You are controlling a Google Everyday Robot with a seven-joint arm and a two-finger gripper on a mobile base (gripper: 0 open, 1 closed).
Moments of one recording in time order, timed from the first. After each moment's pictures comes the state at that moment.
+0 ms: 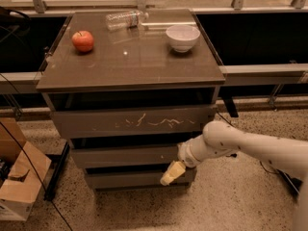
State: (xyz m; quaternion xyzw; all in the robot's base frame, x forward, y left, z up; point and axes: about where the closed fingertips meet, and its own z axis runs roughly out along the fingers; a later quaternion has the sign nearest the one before) arm 0.550 -0.080 0.501 -0.48 0.81 0.23 0.22
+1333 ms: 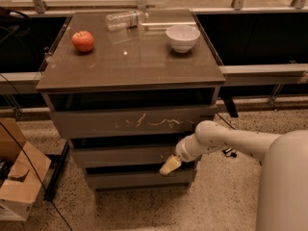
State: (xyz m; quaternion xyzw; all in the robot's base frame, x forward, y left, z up) arm 0.604 -0.088 0.443 -0.47 0.83 0.19 0.22
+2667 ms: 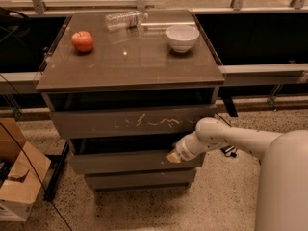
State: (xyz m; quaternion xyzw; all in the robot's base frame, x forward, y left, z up) arm 0.601 -0.079 0.448 -0.48 0.83 0.22 0.21
